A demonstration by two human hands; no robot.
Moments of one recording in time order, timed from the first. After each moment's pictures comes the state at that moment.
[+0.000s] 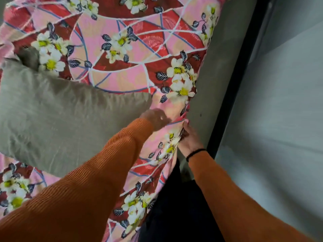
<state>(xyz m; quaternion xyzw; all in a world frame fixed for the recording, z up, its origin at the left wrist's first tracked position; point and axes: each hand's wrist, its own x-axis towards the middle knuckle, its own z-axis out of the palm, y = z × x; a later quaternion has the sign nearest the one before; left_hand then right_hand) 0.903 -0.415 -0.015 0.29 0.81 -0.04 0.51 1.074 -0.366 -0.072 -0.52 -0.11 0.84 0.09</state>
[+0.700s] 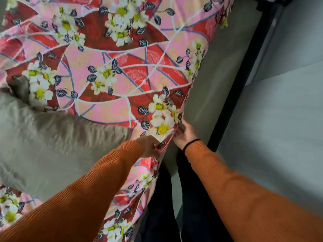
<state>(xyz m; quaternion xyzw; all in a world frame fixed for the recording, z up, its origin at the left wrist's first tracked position) 0.878 -0.323 -0.019 0.36 0.70 -0.08 0.61 0.989 -0.186 -0.082 -0.63 -0.02 0.78 0.00</state>
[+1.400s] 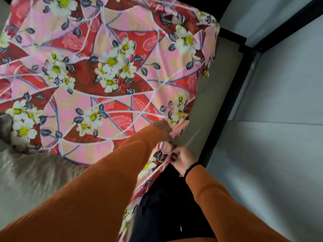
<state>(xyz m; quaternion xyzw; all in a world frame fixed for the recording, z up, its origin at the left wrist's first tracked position) 0.768 -0.093 -0.019 0.34 0.77 -0.06 0.54 0.925 -0.065 -0.045 -0.62 -0.17 0.76 -0.09</state>
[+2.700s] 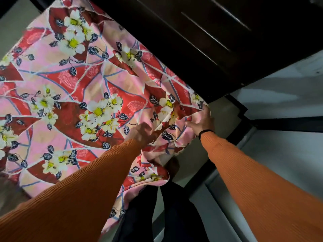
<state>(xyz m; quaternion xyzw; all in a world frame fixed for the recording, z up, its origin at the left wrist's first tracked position) 0.582 0.073 -0.049 -0.03 0.87 0.22 0.44 0.631 0.330 -0.092 -0.43 -0.78 0.43 -0.18</state>
